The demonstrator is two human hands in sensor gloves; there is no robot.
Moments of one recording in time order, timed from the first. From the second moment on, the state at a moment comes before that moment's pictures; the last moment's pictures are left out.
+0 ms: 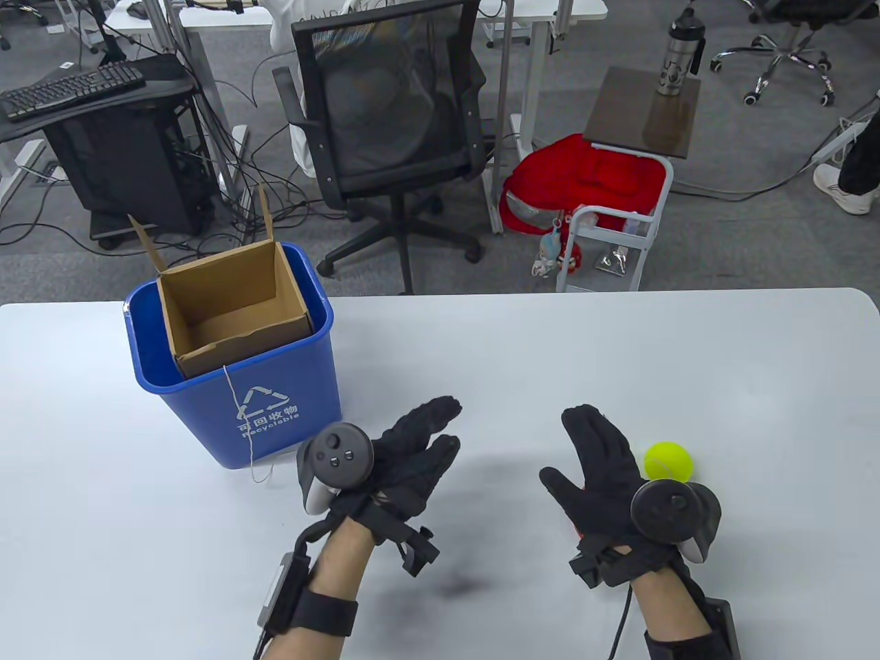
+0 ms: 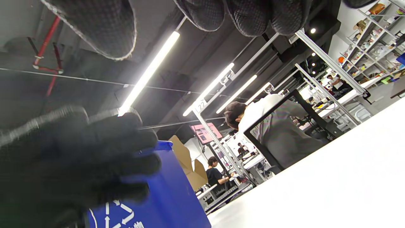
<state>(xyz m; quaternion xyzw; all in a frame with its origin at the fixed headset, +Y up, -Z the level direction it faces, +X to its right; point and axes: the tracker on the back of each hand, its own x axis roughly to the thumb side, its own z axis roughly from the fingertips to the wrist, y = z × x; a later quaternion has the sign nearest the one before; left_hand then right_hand) -0.122 -0.689 -0.352 0.02 -0.27 0.53 0.80 0.201 -0.688 -0.312 0.19 -0.20 0.88 0.40</state>
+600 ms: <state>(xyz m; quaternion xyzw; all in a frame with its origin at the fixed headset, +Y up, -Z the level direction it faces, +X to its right) -0.138 -0.715 -0.346 0.03 -0.25 0.58 0.78 0.193 -0.693 -0.315 0.19 -0.19 0.88 0.38</state>
